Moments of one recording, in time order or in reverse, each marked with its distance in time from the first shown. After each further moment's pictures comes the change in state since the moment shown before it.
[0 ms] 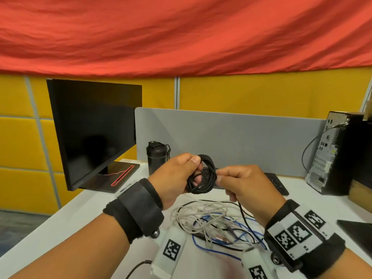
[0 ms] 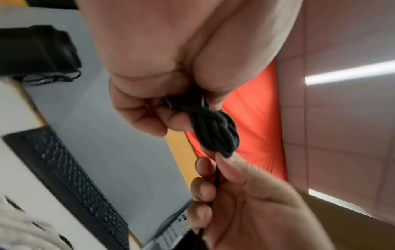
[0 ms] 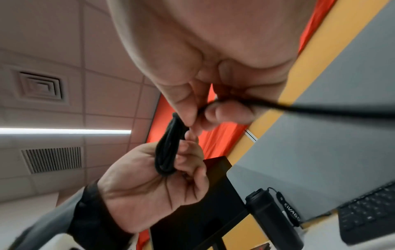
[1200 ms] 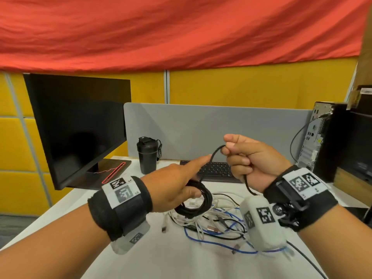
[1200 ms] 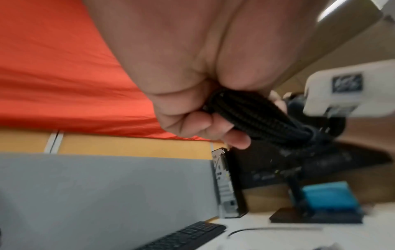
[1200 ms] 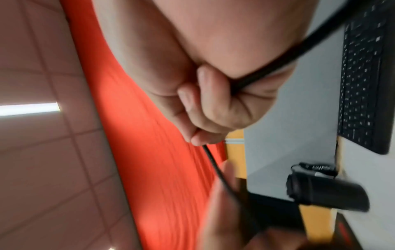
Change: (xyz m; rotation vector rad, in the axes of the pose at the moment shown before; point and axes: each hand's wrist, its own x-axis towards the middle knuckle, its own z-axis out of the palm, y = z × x) left_hand -0.020 0.015 0.003 1.170 -0.376 0.239; right_hand 0.029 -0.007 -0.048 0.794 -0.158 0.261
